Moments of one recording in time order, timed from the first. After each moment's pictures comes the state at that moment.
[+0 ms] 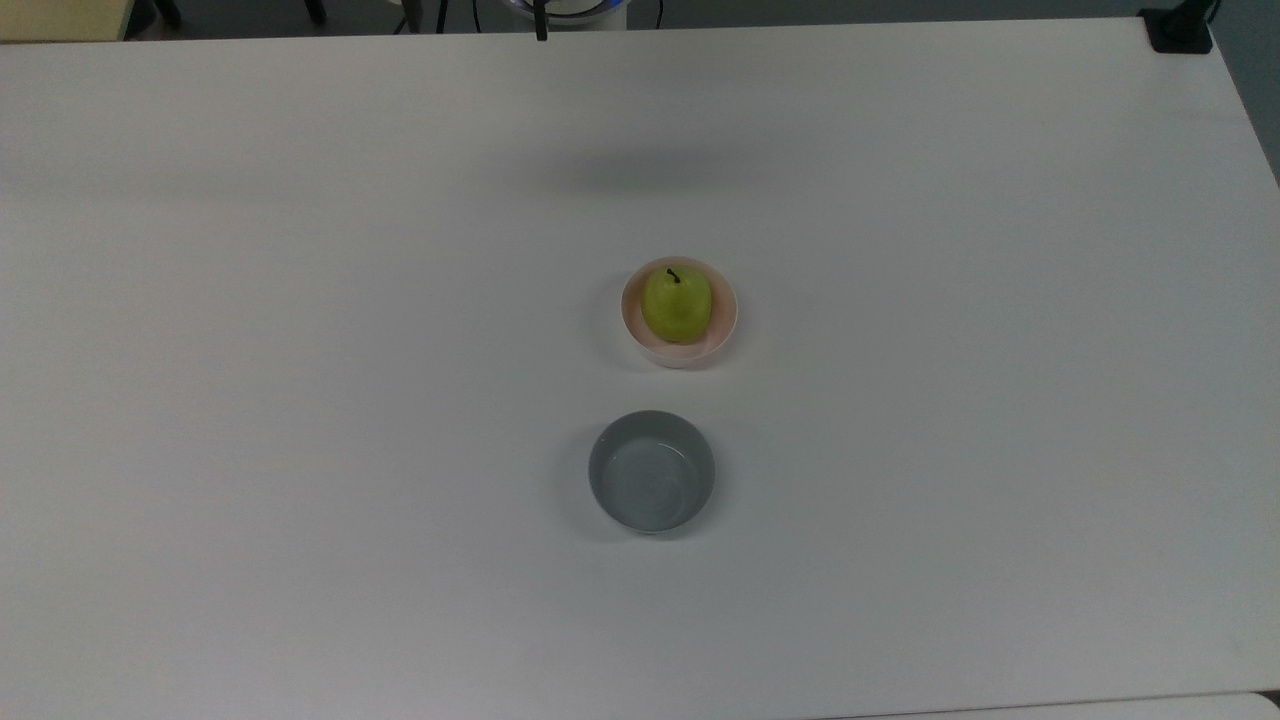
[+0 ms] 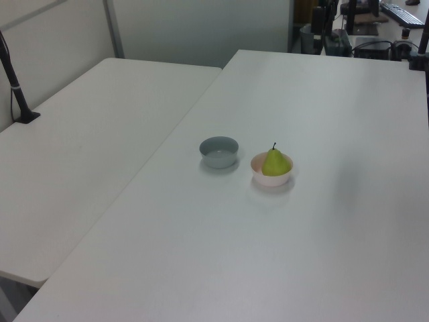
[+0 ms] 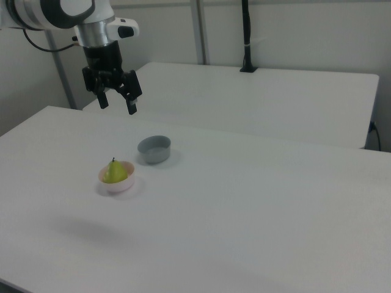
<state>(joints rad) 0.02 0.02 -0.02 -1.55 -0.02 1.56 0.02</state>
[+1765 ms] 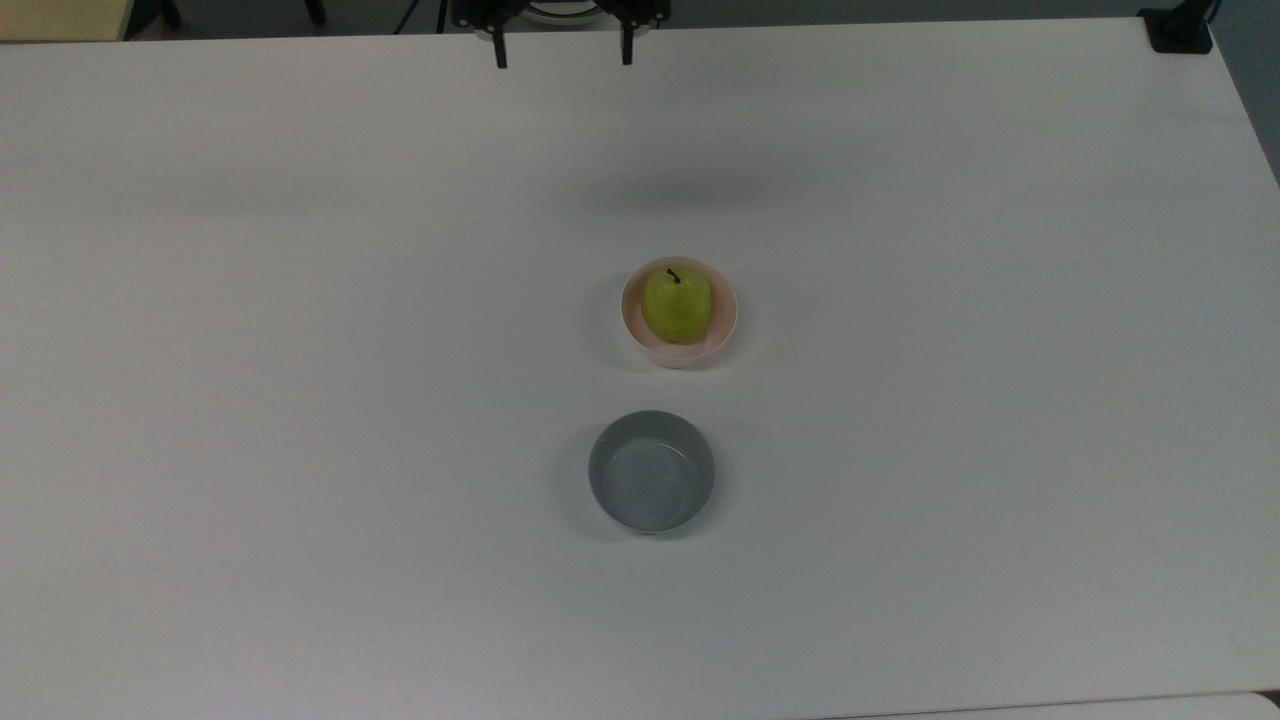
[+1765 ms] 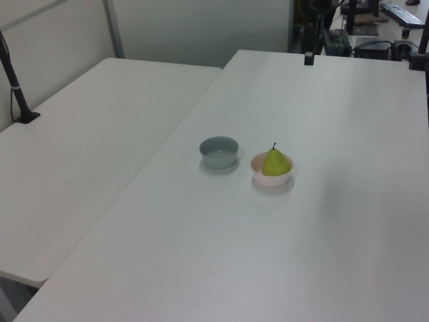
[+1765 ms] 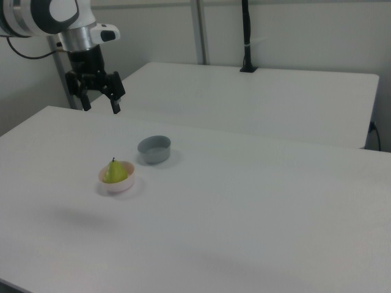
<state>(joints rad) 0.14 0.05 -0.01 -1.55 -0.04 1.59 0.01</state>
